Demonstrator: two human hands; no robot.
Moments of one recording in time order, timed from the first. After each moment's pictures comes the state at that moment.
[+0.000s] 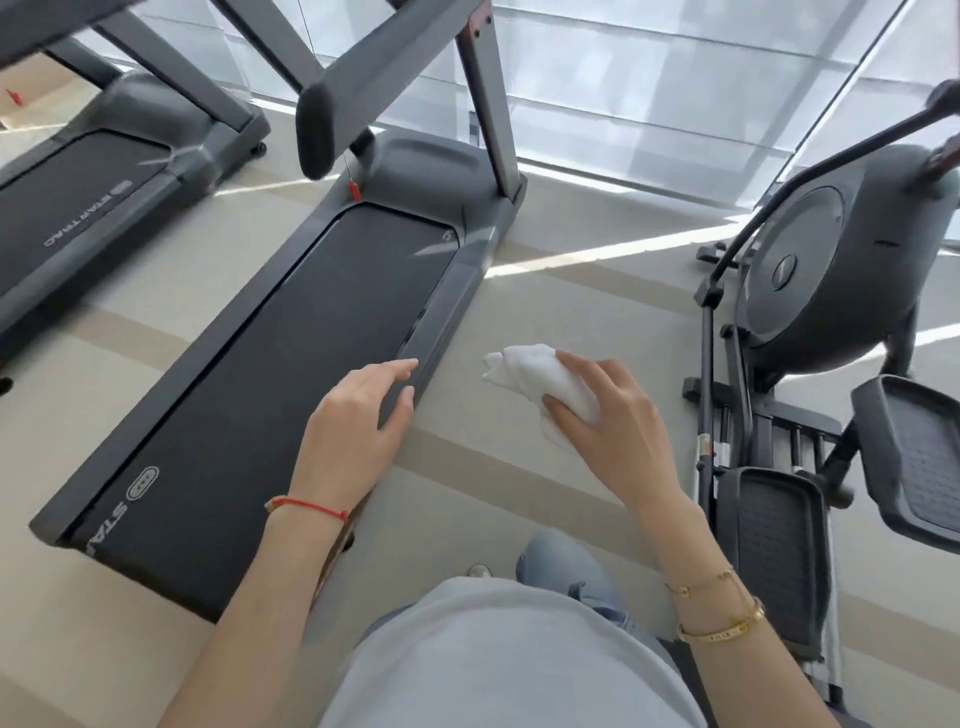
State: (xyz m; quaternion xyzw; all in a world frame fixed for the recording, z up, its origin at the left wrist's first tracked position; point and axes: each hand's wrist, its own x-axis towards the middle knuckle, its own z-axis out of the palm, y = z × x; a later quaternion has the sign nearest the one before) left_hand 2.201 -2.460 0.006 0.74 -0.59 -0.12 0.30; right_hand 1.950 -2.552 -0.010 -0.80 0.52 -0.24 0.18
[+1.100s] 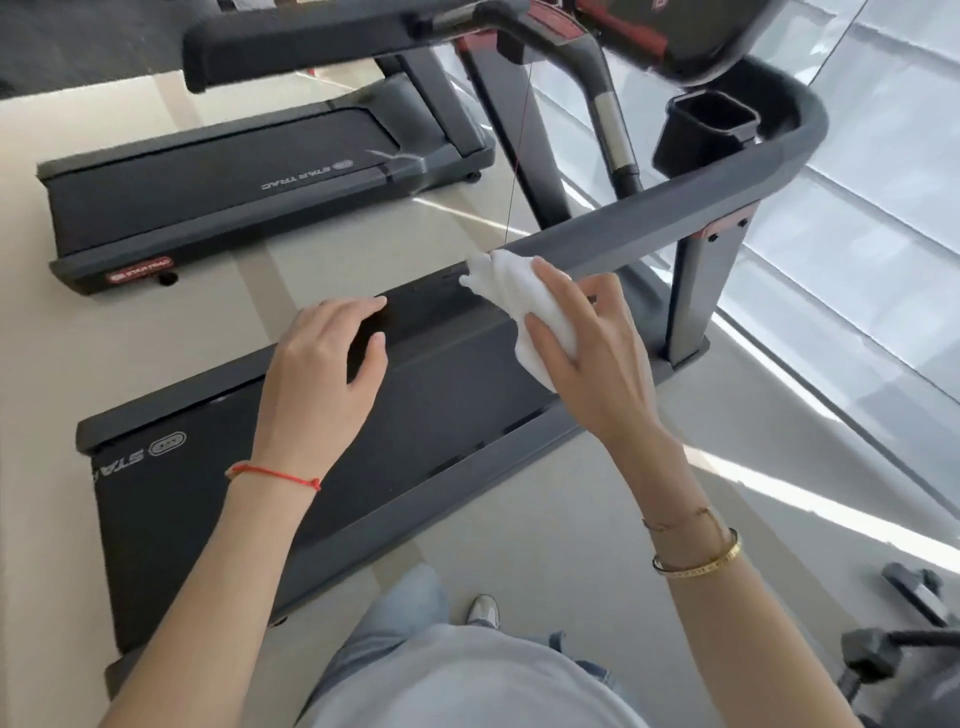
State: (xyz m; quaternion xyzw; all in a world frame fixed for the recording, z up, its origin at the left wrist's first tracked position) left_hand 2.373 -2.823 0.054 0.88 -0.34 0.11 0.30; right_hand 2.250 -3.044 0.057 -0.93 0.18 -0.27 0.20
